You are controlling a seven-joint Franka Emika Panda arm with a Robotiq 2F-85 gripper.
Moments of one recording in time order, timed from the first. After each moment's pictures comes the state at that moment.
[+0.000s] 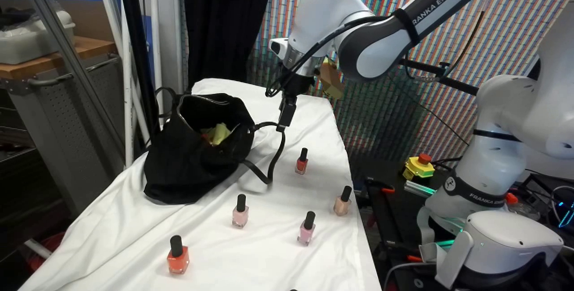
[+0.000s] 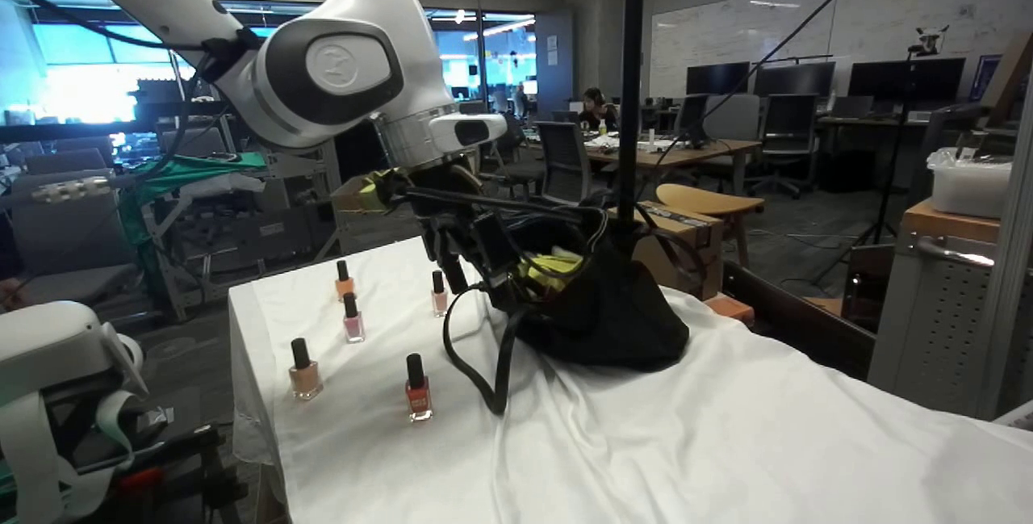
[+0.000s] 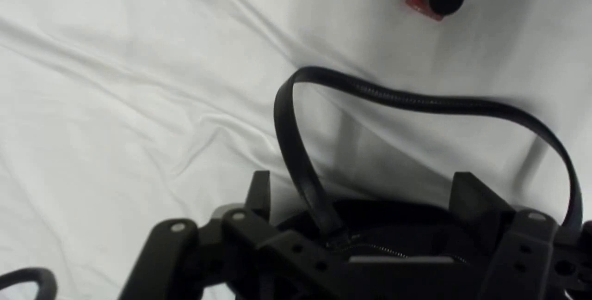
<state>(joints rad) 0.00 -0.03 -0.09 -2.43 -0.35 2.58 0.08</state>
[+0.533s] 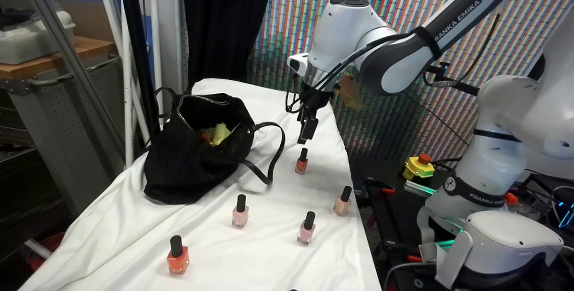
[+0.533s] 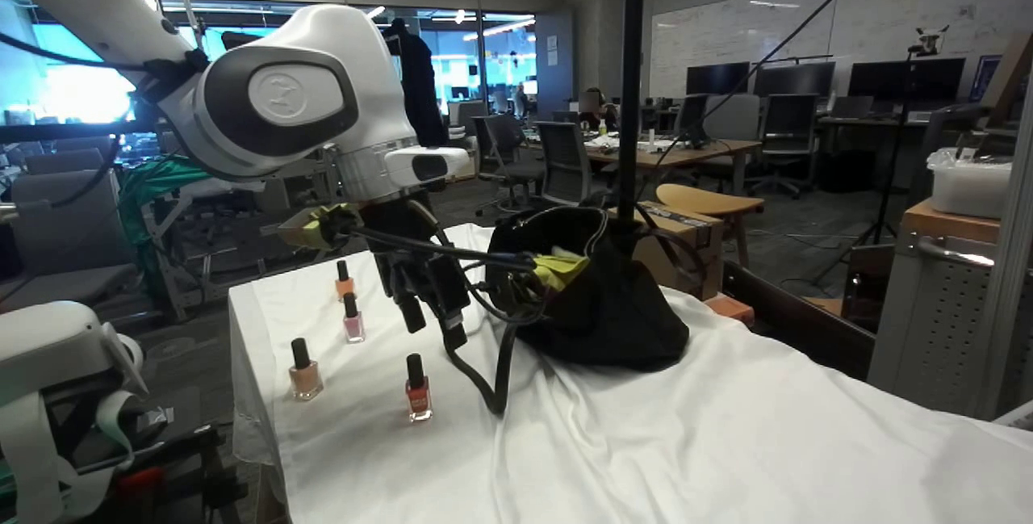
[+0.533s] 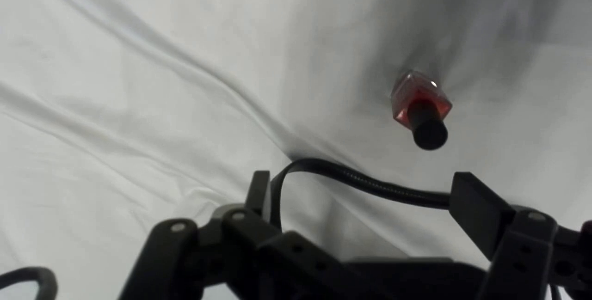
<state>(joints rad) -0.02 -0.10 -0.08 -2.59 -0.42 2.61 0.08</state>
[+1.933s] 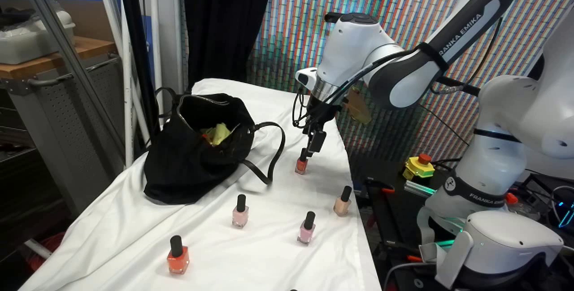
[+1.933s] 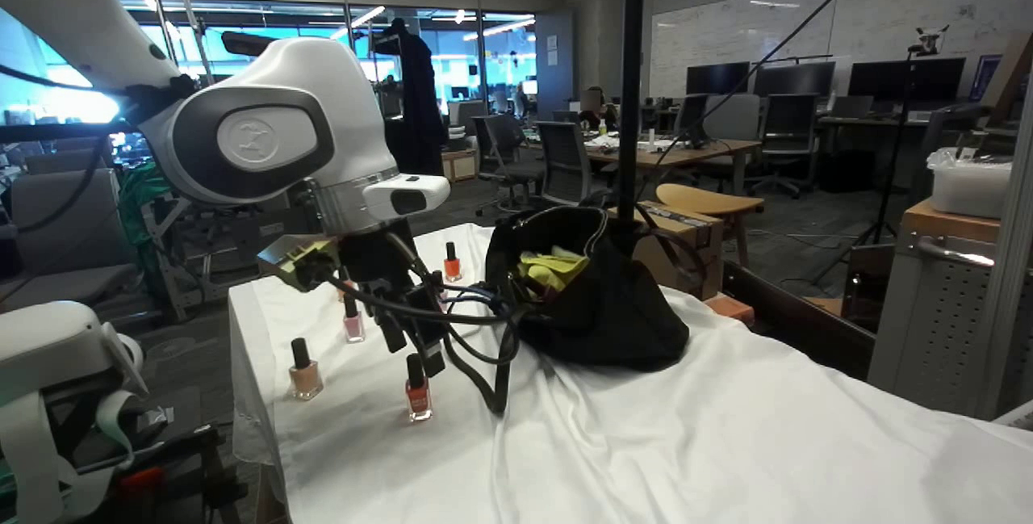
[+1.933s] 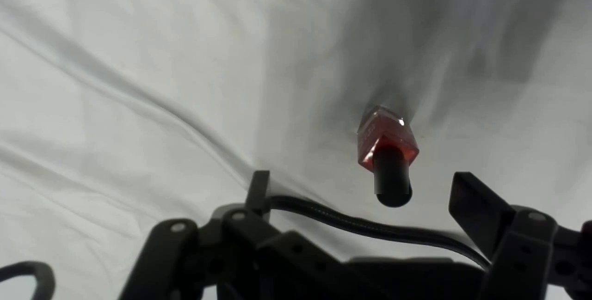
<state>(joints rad) -0.05 -0.10 -0.05 -2.68 -0.36 2.72 0.05</state>
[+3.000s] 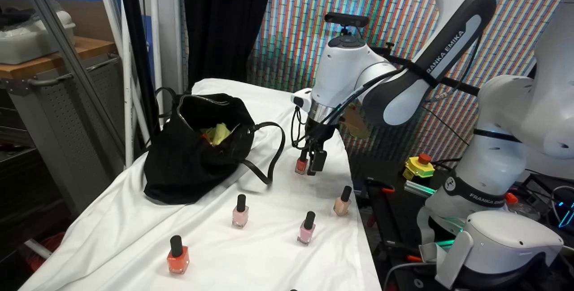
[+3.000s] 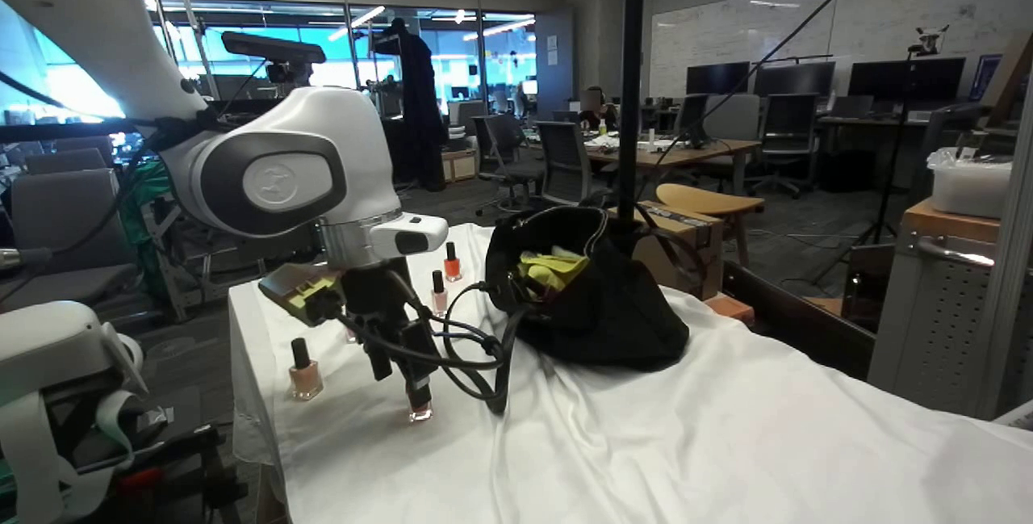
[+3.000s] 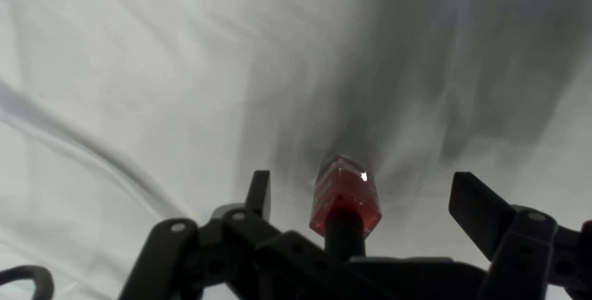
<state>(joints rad) -0.03 0.02 -0.03 -2.67 -0.33 2.74 0.03</state>
